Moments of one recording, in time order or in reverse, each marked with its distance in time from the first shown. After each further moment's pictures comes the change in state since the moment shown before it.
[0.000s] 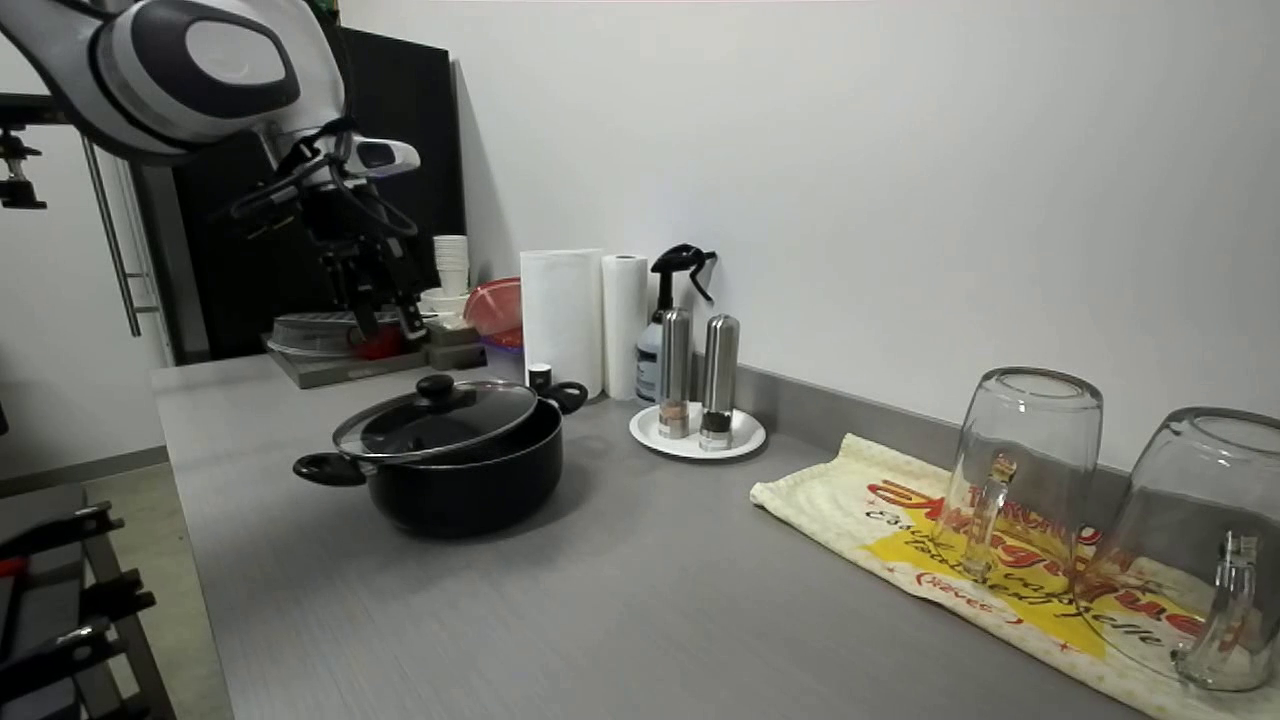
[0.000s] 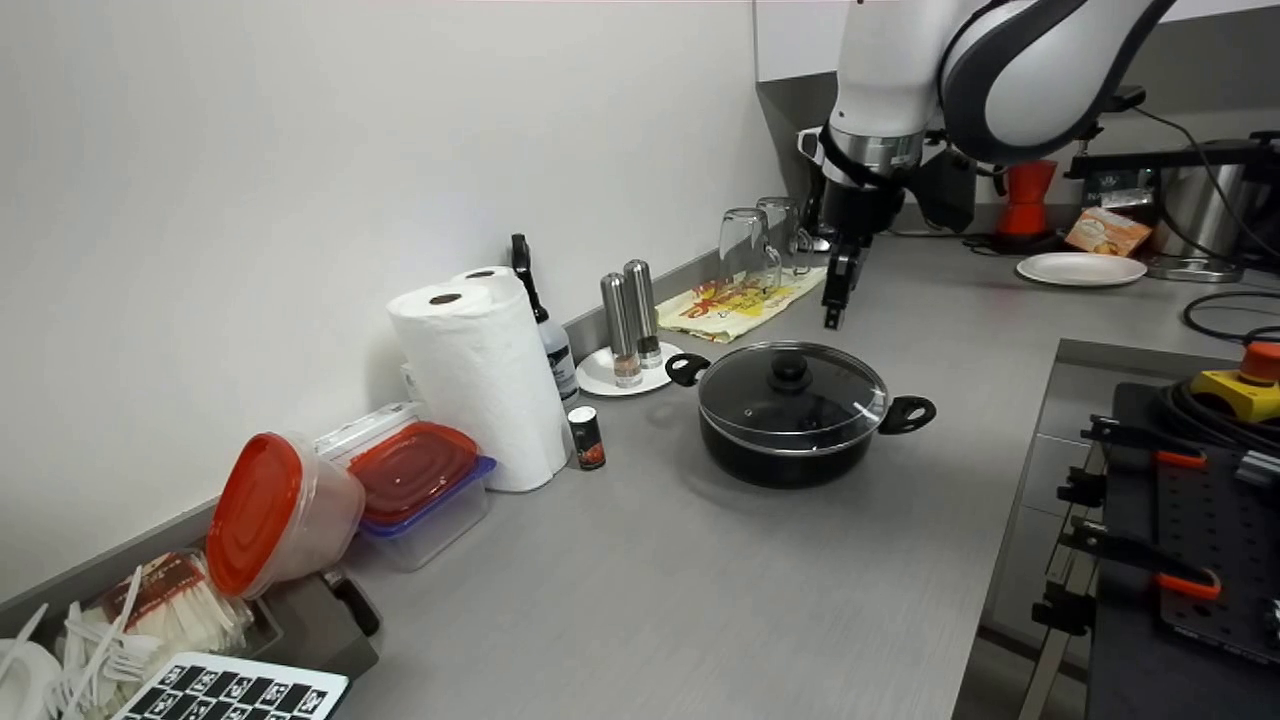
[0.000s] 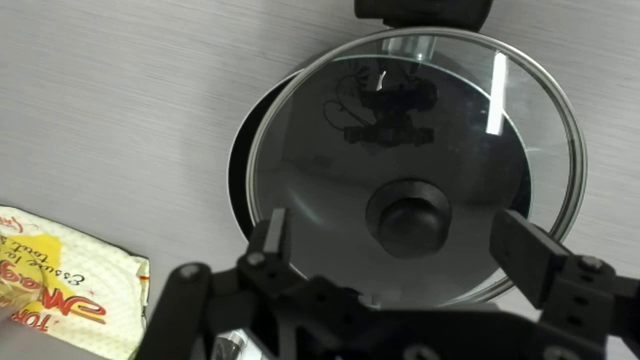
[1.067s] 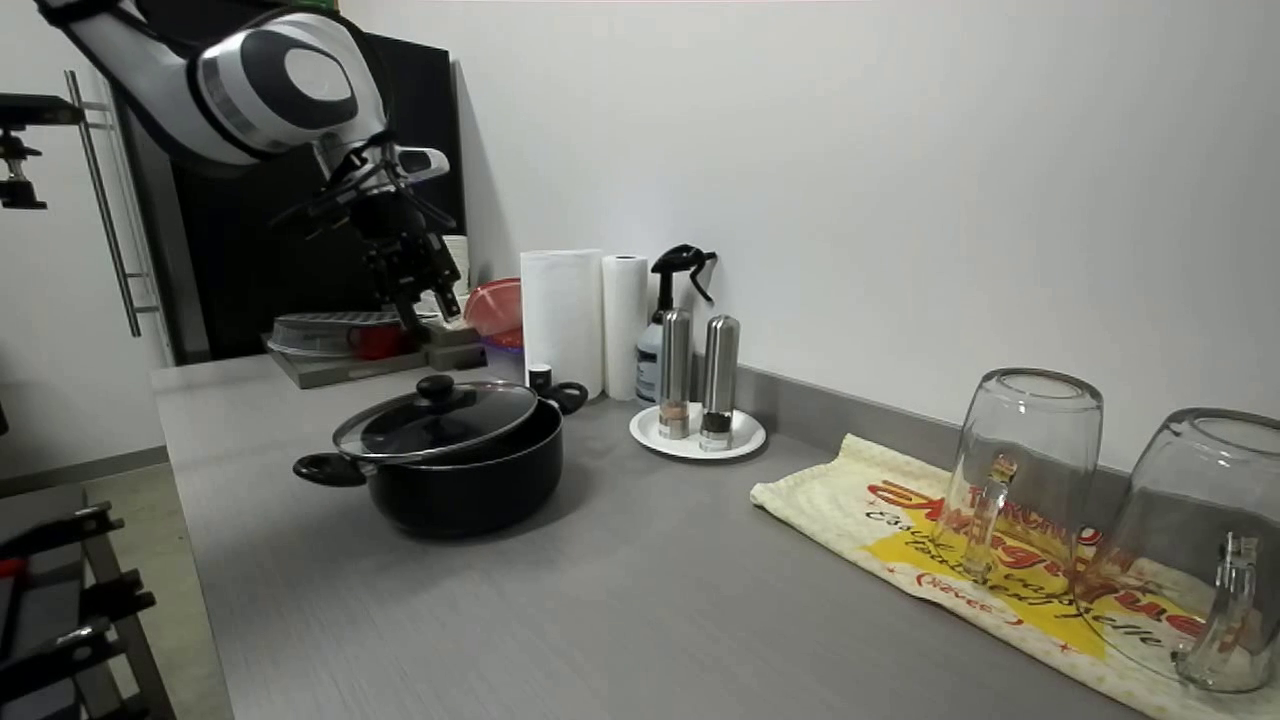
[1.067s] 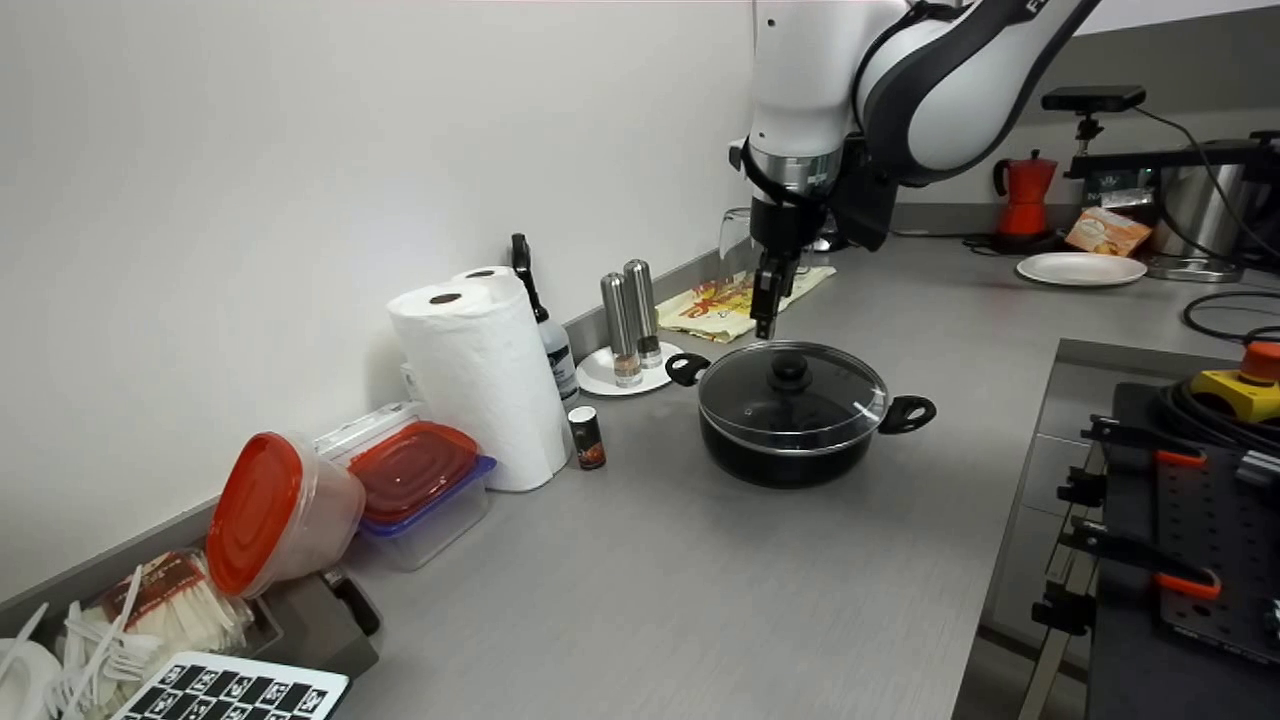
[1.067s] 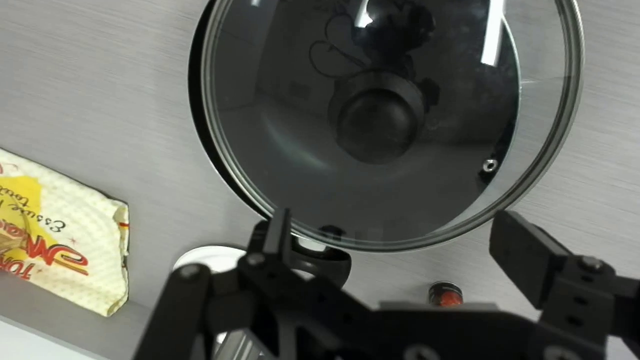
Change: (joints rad) arm 0.047 0.184 0.047 0.223 -0.122 -0.060 0.163
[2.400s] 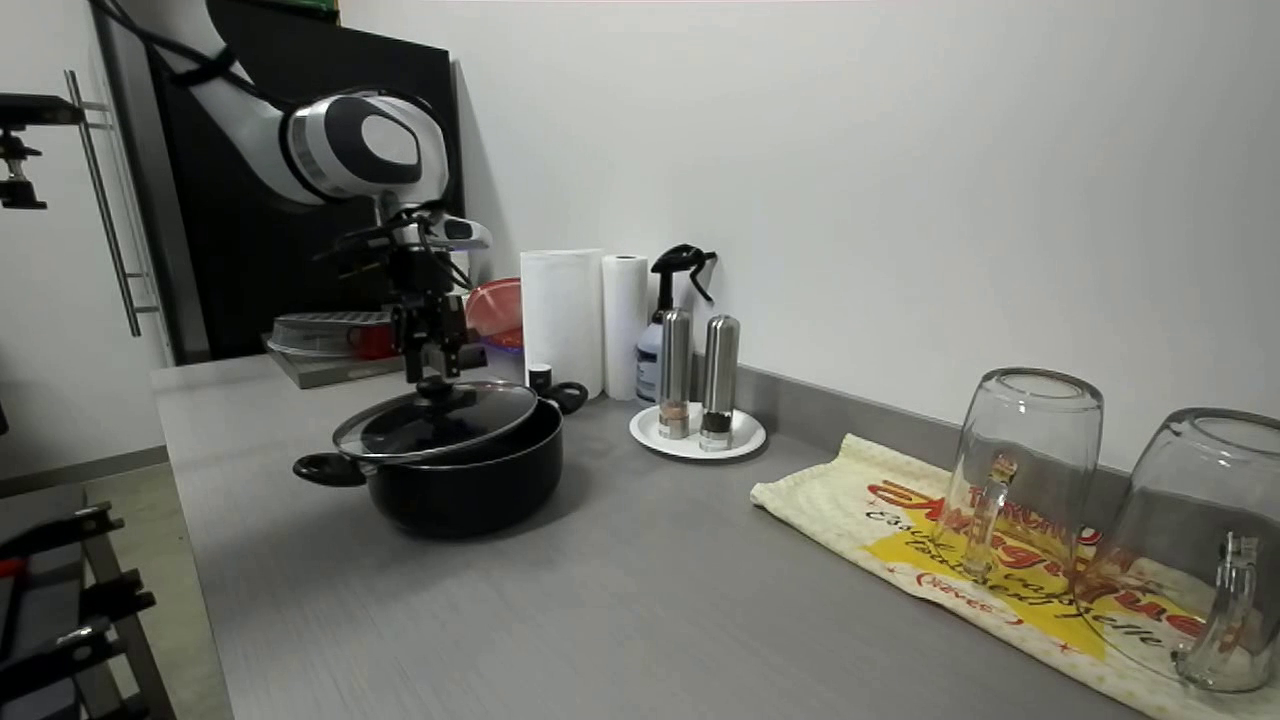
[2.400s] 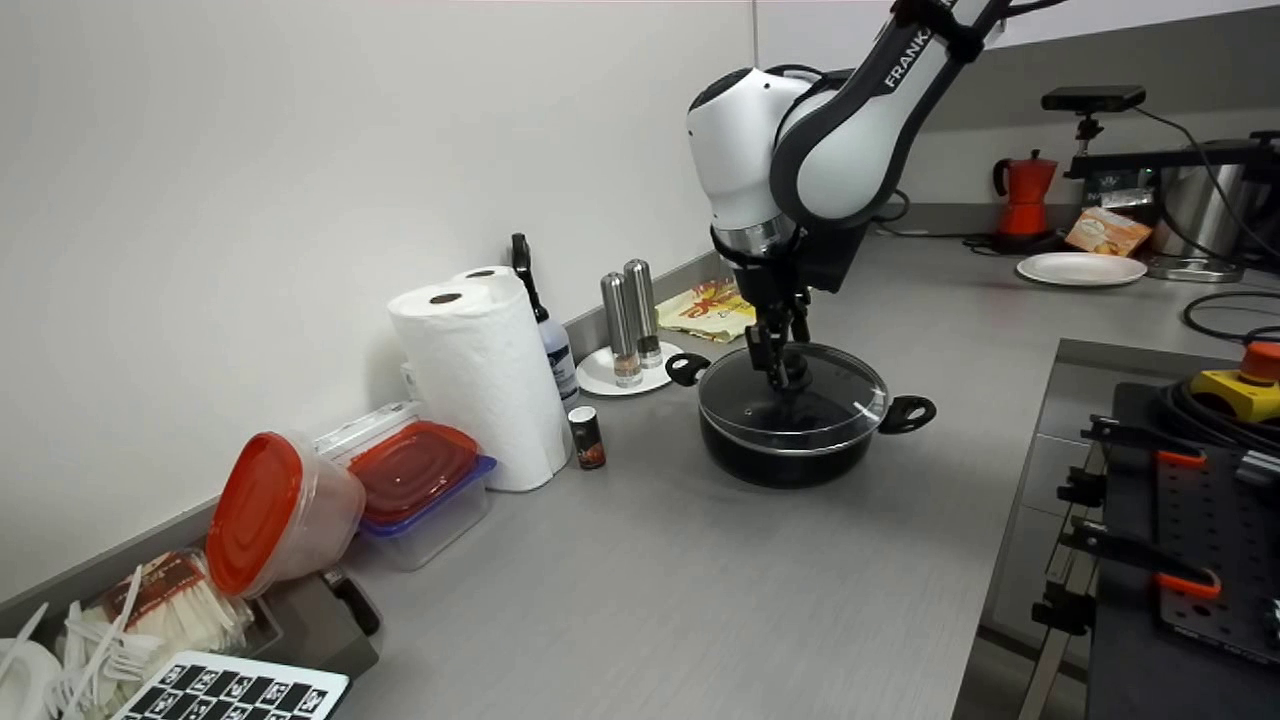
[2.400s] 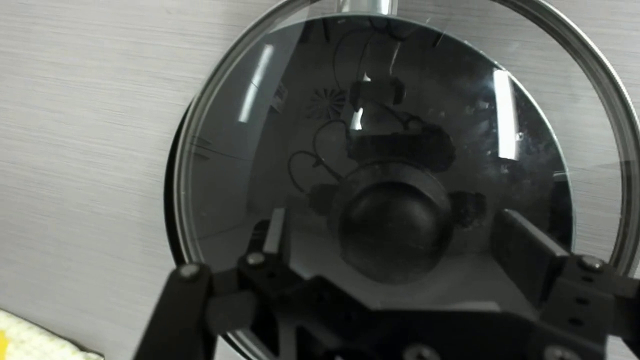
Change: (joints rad) arm 0.074 0.243 -0.071 0.214 0.134 -0.290 -0.009
